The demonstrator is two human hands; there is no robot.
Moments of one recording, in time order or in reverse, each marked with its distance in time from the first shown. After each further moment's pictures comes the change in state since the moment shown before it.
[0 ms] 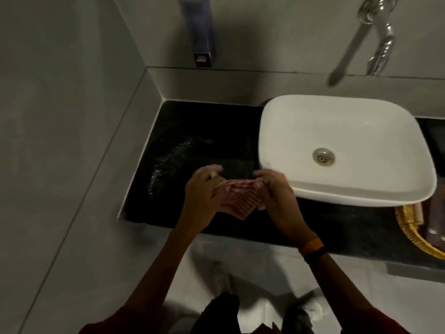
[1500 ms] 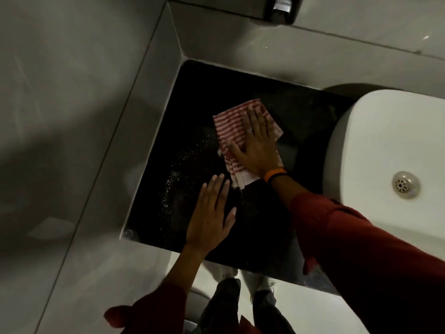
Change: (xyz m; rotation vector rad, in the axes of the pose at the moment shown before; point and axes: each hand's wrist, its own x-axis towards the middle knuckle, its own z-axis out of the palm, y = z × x) left_hand 0.081 -0.223 0.033 0.563 -0.002 0.225; right_hand 0.250 0.077 0.210 -0.651 -0.246 -0.038
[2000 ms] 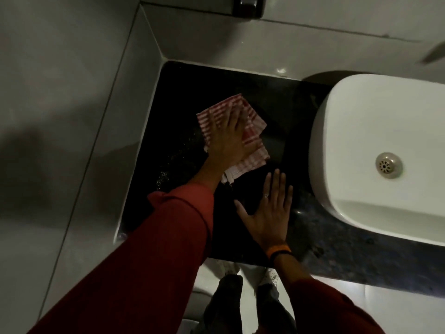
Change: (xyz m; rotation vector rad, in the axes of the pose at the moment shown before) left_hand 0.198 0.030 -0.016 0.200 -0.215 0.031; right_hand -0.188 0.003 0.036 -0.177 0.122 0.386
